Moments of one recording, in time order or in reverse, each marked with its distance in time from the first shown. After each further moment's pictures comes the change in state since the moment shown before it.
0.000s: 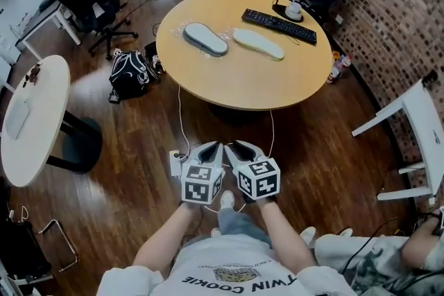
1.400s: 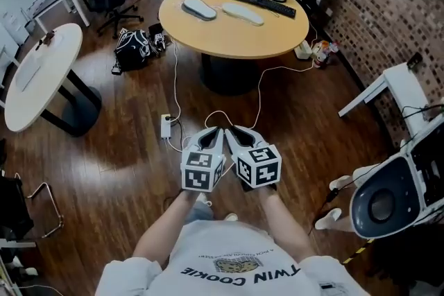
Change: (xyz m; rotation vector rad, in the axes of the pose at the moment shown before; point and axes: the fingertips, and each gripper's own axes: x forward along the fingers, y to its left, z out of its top) left arm -0.208 -0.205 -0.068 -0.011 -0.100 0.052; right arm -0.265 0.108 -0.082 -0.081 -0.059 0.018
